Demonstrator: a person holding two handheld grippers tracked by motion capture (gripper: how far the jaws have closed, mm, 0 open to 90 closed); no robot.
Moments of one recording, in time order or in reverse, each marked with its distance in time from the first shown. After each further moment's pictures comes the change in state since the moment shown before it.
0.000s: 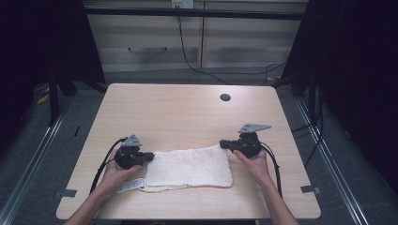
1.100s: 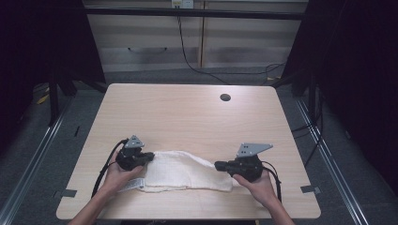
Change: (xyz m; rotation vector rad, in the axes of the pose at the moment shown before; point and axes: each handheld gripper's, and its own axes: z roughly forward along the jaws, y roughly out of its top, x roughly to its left) left arm -0.010 0.002 0.000 0.017 0.080 -0.008; right arm 0.071 -0.019 -0.035 0.026 0.143 -0.140
